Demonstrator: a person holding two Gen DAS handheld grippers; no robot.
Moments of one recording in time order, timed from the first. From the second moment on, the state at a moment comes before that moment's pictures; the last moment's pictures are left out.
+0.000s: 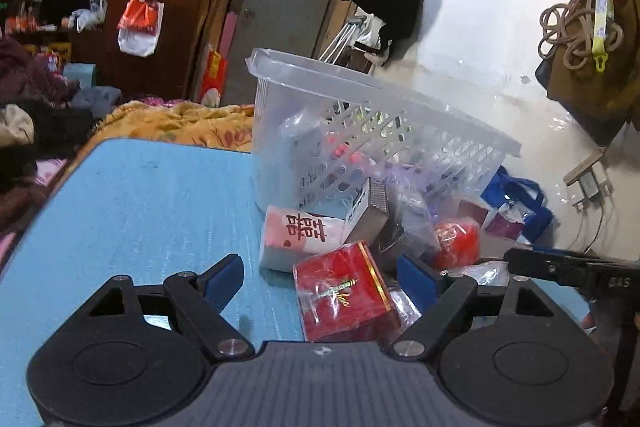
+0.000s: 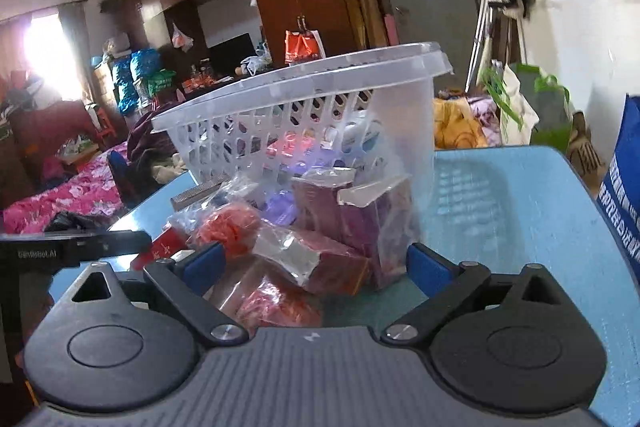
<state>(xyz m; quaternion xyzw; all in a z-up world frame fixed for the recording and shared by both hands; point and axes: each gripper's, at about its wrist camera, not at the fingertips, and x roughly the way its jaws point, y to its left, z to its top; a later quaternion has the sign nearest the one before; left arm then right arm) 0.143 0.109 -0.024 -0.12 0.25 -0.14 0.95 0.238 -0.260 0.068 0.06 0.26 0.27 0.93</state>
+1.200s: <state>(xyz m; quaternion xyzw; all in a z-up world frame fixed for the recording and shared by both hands) 0.128 0.081 -0.033 -0.03 0.25 -0.12 0.96 0.221 -0.253 0.070 0.04 0.18 0.28 0.94</state>
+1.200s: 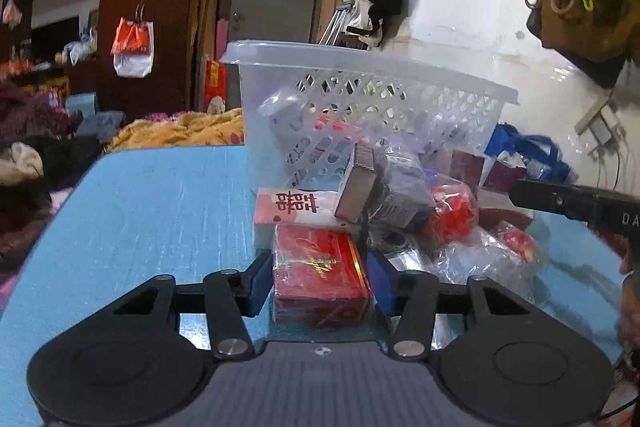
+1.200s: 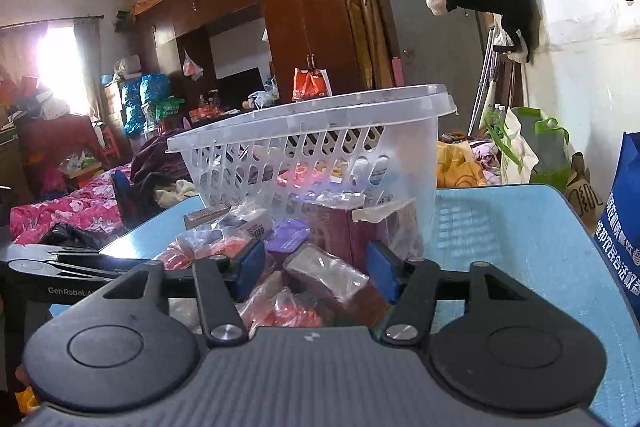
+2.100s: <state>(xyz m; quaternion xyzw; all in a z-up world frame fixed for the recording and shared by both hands) 0.131 0.082 -0.034 -0.03 0.27 -0.13 0.95 0.237 -0.259 0.063 0.06 0.25 0.26 0.93</state>
